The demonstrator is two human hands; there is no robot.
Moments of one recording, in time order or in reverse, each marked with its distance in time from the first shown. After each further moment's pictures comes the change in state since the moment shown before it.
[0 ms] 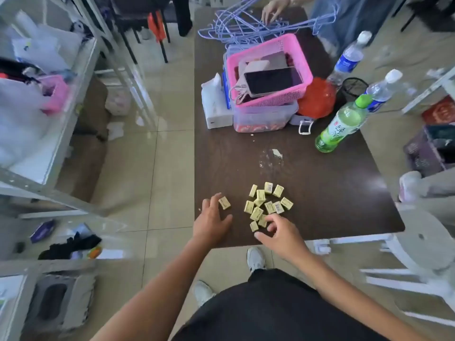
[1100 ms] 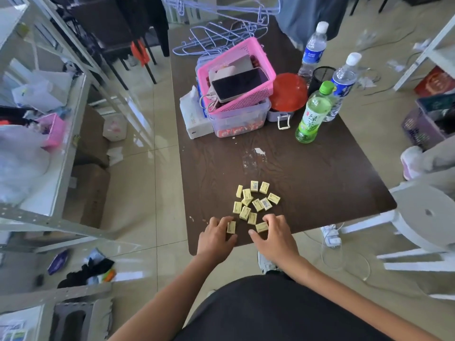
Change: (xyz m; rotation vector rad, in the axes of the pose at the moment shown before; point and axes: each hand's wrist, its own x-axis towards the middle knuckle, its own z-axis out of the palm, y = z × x) left_hand -0.032 0.017 0.028 0.277 -0.120 0.142; right_hand -0.014 0.026 0.018 -0.008 0.158 0.006
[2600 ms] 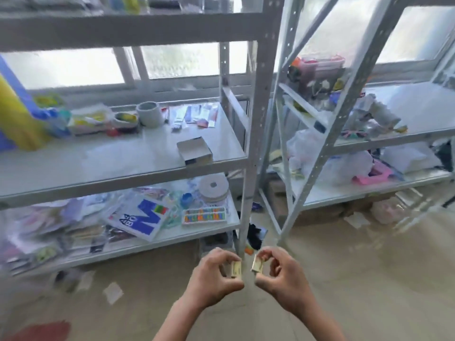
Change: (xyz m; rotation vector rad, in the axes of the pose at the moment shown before) left_hand -0.331 -0.270 -0.104 -0.787 1.091 -0.900; right_hand -0.145 -0.426 0.205 0.022 -1.038 -1.203
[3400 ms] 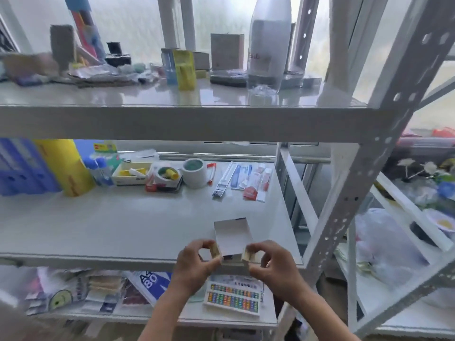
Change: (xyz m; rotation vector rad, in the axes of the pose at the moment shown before) left_hand 0.251 -0.030 -0.185 -0.059 0.509 -0.168; right_hand 0.344 -0.109 0.038 -0.076 -0.275 -0.319
